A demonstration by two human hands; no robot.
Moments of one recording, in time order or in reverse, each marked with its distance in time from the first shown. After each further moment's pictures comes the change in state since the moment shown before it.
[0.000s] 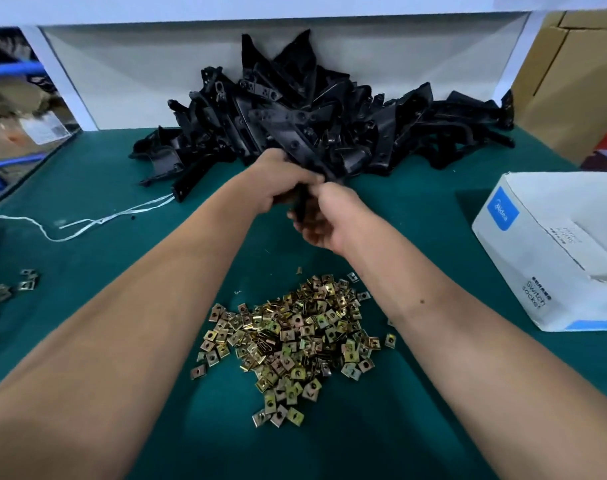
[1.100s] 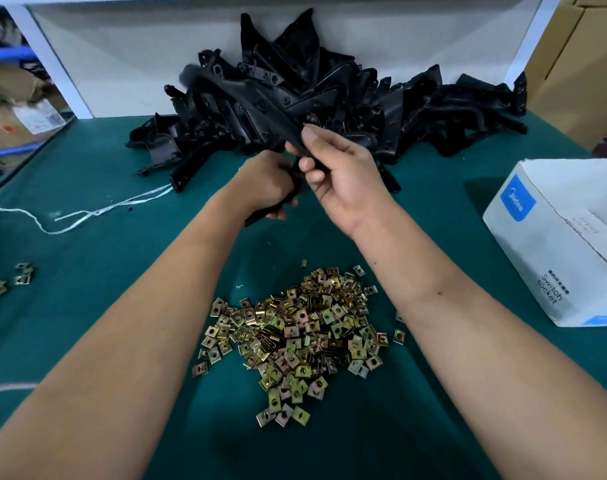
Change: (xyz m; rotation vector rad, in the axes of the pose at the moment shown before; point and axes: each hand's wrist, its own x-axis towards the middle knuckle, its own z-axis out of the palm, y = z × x) left_hand -0.020 -0.019 -0.017 0.358 -0.043 0.062; right_hand -0.004 -0.012 -0.006 0.412 -0.324 -0.404
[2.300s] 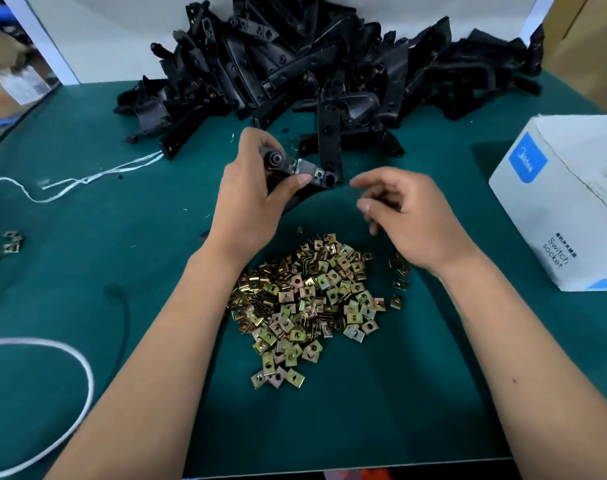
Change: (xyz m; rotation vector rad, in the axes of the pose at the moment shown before) left_hand -0.076 -0.037 0.040 0.033 0.464 0.450; right_hand -0.088 -0.009 -0.092 -1.206 -0.019 -0.262
